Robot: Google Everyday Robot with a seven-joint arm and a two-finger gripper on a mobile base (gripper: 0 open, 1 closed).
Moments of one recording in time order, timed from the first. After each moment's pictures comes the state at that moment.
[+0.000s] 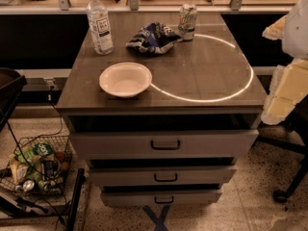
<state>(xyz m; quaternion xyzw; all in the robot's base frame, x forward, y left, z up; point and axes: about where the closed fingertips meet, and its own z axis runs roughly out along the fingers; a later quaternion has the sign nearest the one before) 0.438 -0.214 0.987 -0.60 0.78 -0.05 0.18</state>
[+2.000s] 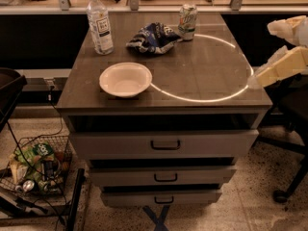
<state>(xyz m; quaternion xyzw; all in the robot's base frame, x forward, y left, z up) 0.520 -0.233 0.984 -0.48 0.75 0.15 0.42</state>
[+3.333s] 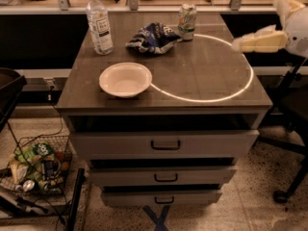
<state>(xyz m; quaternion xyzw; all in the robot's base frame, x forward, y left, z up) 0.616 -0.248 1.014 -0.37 0.64 0.17 0.65</state>
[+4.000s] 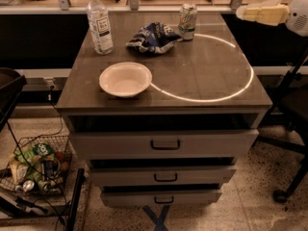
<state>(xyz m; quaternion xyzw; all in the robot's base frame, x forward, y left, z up) 0.678 -0.280 1.064 -0.29 0.59 0.12 0.74</state>
